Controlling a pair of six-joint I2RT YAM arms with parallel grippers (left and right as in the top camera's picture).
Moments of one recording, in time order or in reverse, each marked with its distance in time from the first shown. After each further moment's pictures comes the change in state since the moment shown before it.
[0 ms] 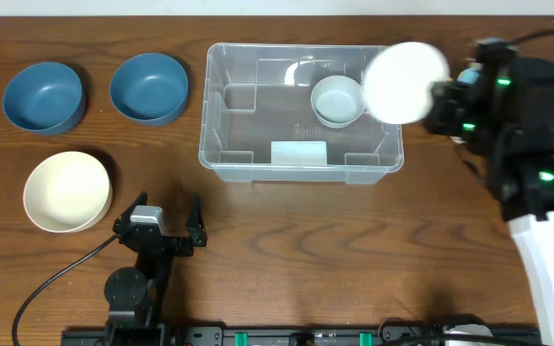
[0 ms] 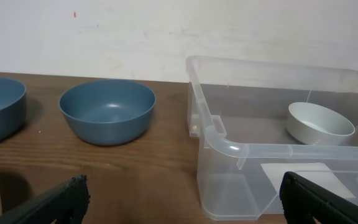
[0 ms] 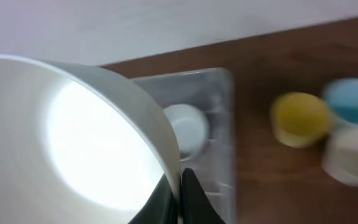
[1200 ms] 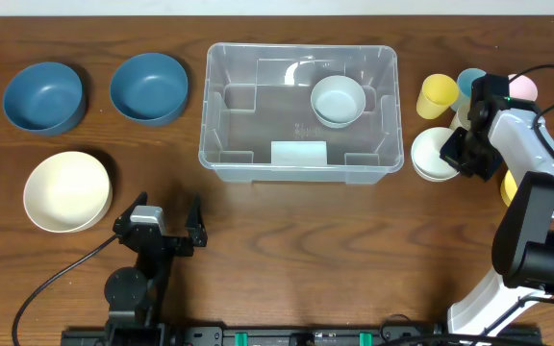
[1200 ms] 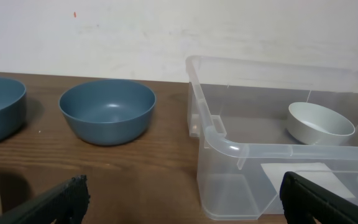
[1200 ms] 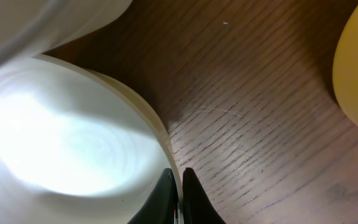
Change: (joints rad) left arm 0.000 0.000 0.000 0.000 0.000 0.000; right arm -0.296 0.672 -0.015 -0.237 0.291 0.226
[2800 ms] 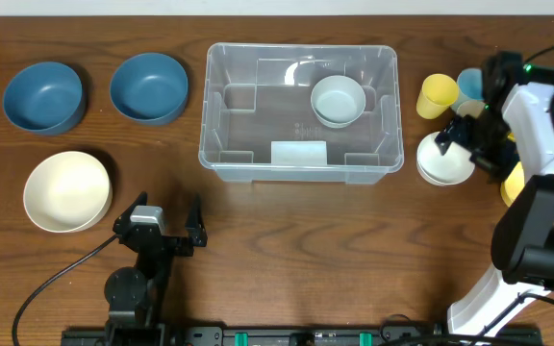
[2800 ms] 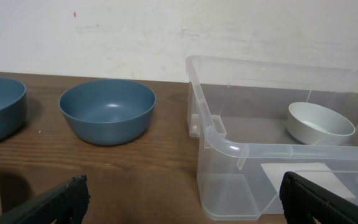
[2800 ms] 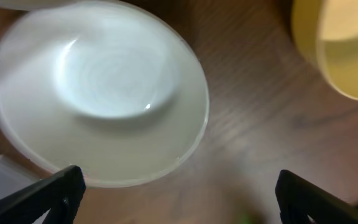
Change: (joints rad) left arm 0.000 0.000 0.000 0.000 0.000 0.000; right arm 0.000 0.021 0.224 -0.341 -0.050 0.018
